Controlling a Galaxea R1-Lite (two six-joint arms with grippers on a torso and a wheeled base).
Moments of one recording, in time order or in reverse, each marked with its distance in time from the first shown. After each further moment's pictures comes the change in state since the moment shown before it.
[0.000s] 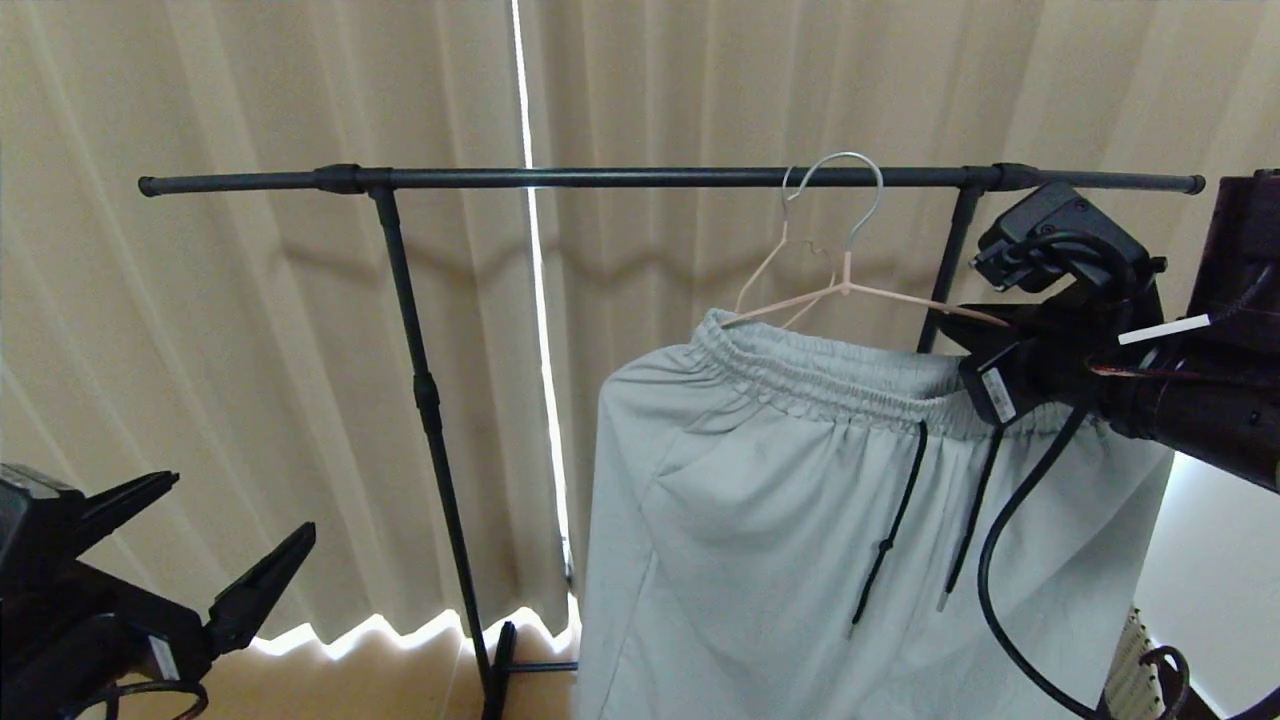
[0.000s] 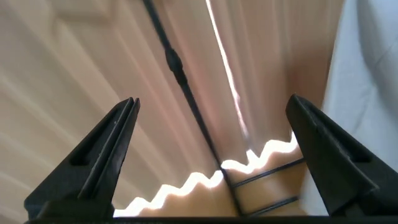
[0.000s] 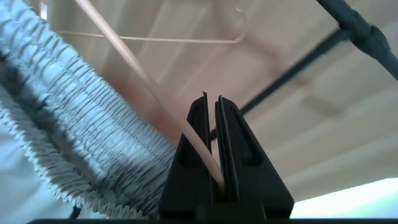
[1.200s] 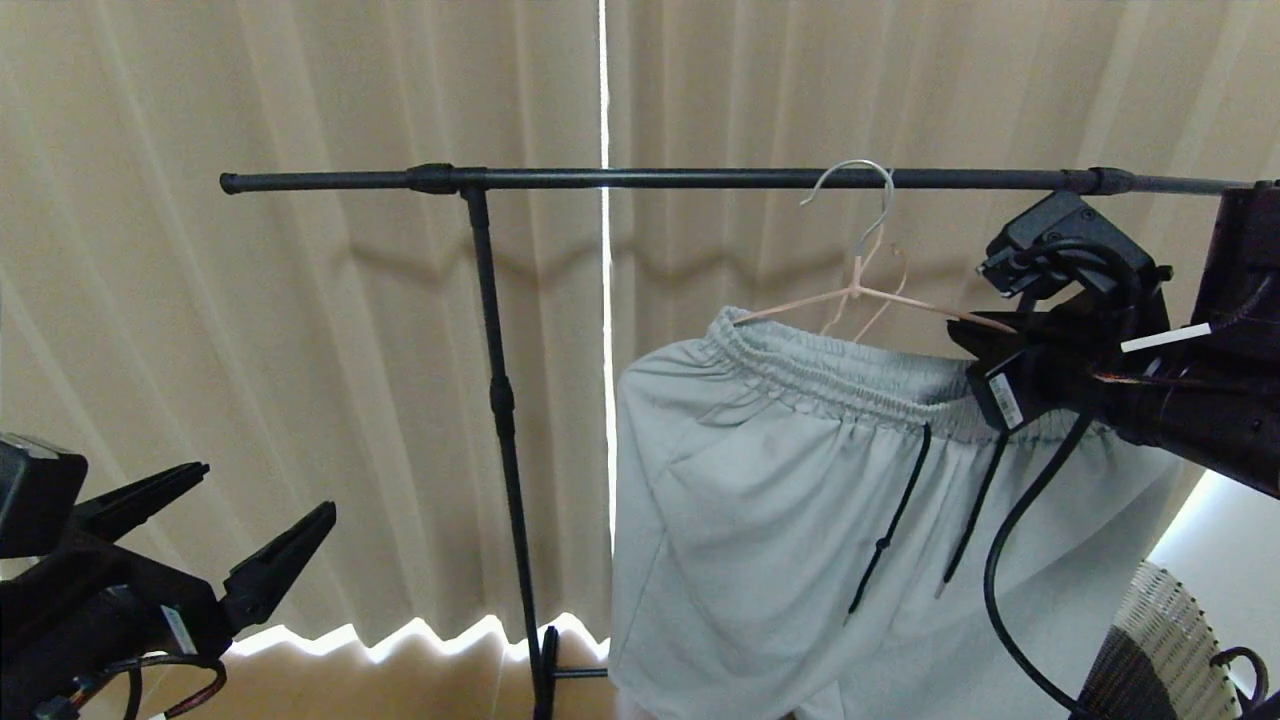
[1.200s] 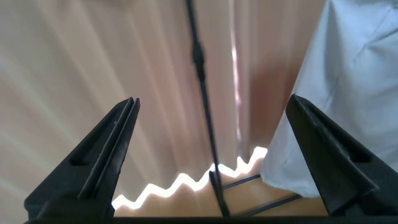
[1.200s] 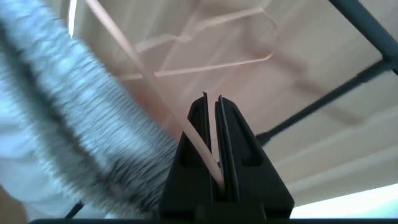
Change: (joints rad) left arm -0.003 0.048 -0.040 -0.002 -0.049 -0.119; right arm -0.018 -0.003 0.018 0.000 -0.019 0.014
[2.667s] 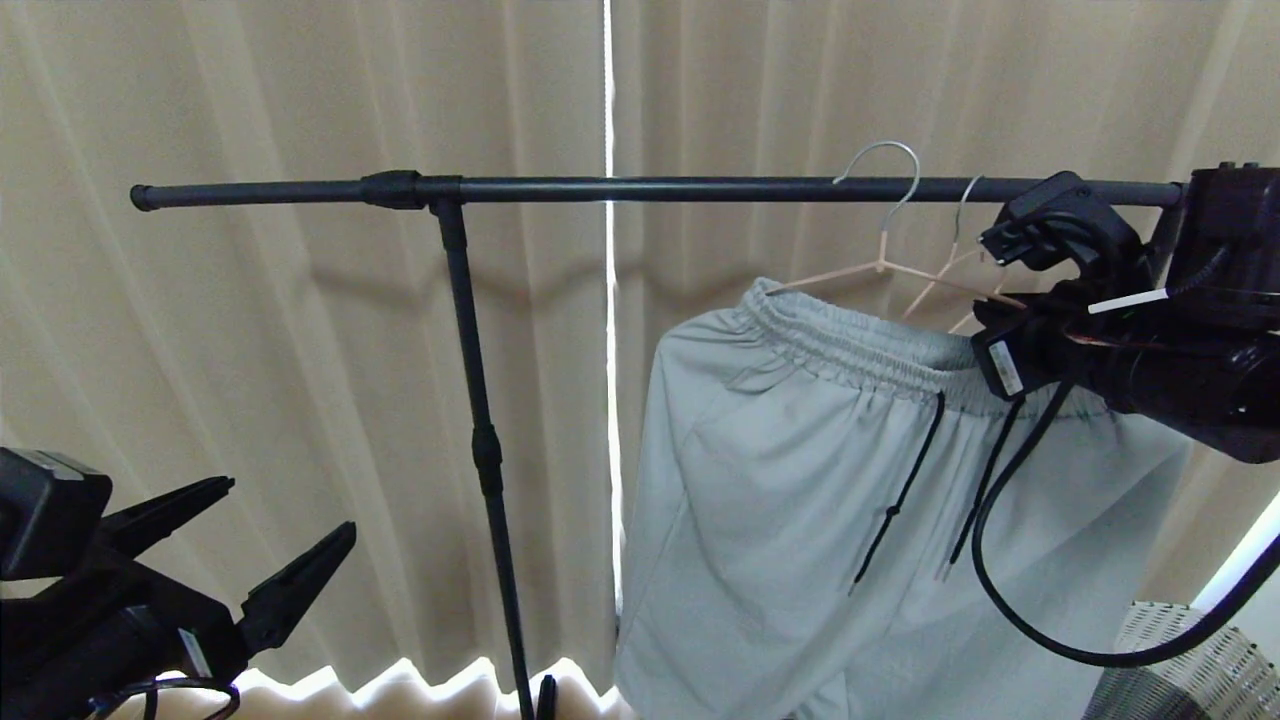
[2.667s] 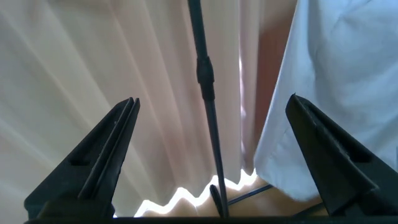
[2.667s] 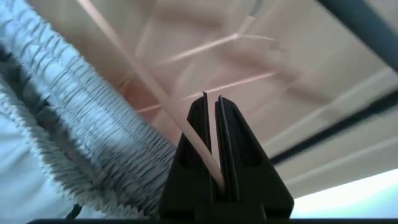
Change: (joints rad) left arm -0.055 0.000 0.020 0.000 0.000 -0.004; right arm -0.045 0.060 -0.073 0.000 -0.097 0.032
